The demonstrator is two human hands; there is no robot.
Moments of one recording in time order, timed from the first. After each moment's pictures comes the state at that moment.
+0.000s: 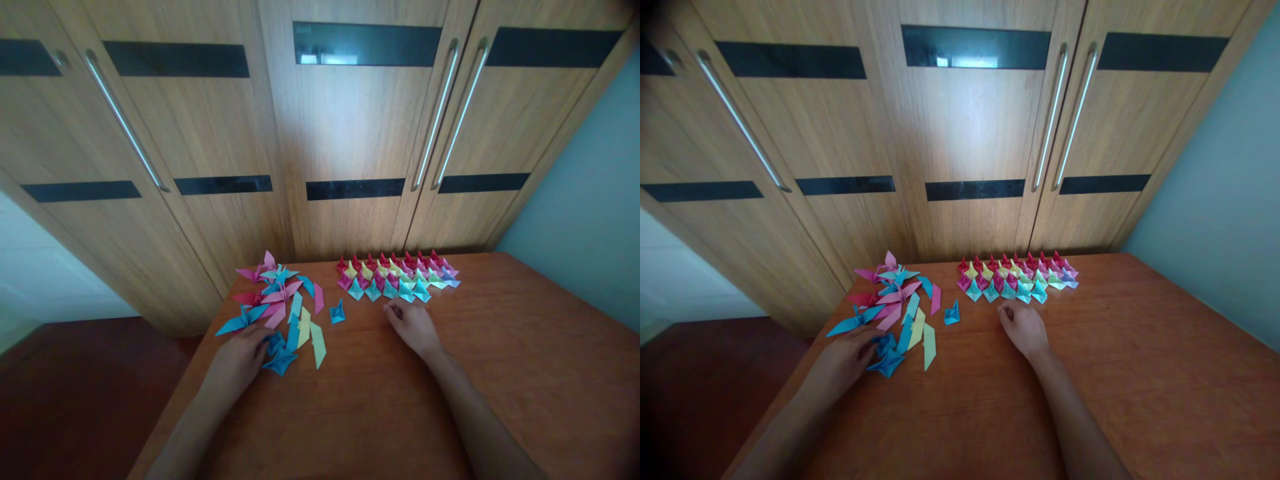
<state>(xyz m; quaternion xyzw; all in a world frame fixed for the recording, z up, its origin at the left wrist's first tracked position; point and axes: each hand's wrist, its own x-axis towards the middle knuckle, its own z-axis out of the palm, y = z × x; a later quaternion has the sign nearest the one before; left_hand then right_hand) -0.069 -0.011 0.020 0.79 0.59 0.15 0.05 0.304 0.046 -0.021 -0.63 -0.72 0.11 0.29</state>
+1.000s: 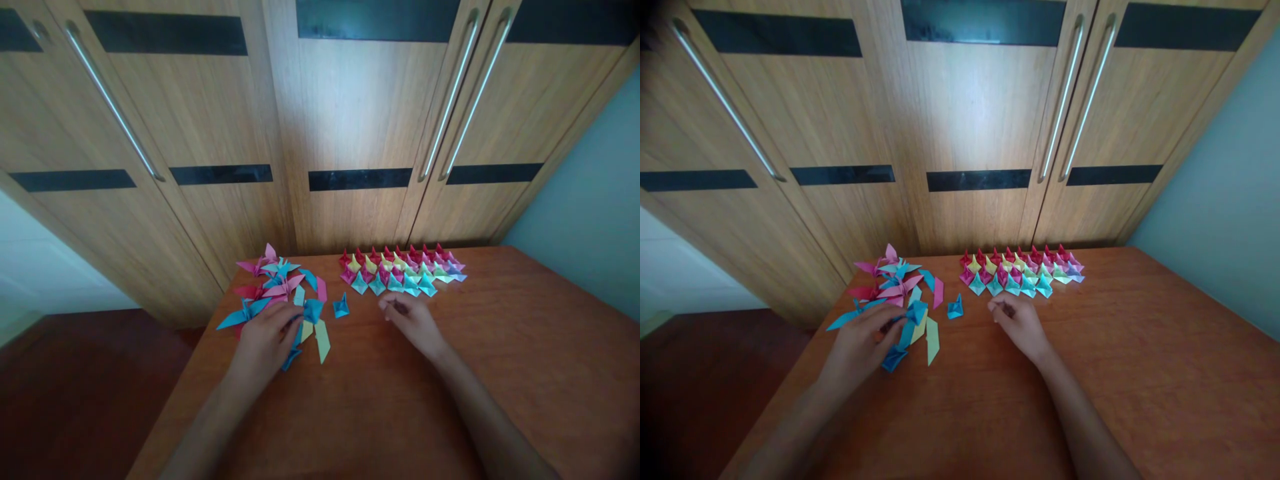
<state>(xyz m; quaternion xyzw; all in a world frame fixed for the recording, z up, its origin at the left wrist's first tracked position) -0.015 -0.011 0.056 0.81 0.50 0.31 0.02 0.282 0.033 -0.004 -0.48 -0.70 0.31 0.44</state>
